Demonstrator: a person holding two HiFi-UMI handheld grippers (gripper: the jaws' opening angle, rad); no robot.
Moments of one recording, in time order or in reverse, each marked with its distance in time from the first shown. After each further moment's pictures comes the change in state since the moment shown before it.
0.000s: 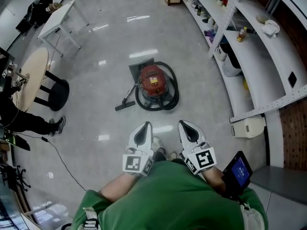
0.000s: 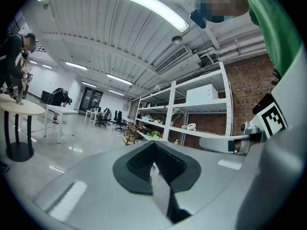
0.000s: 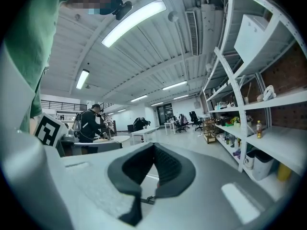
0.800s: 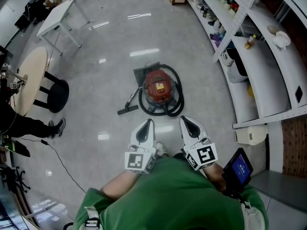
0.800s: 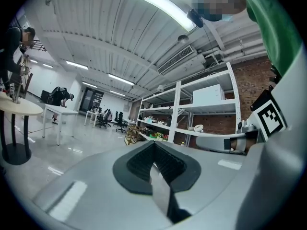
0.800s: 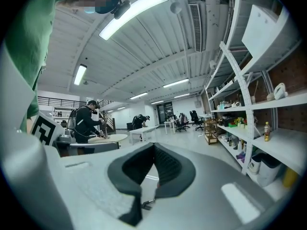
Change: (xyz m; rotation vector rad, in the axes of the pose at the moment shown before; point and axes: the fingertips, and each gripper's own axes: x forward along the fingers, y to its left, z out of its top) left arm 0.068 0.080 0.014 -0.007 -0.012 -0.002; right arm 0.115 -0.013 0.006 -0.018 0.026 -0.001
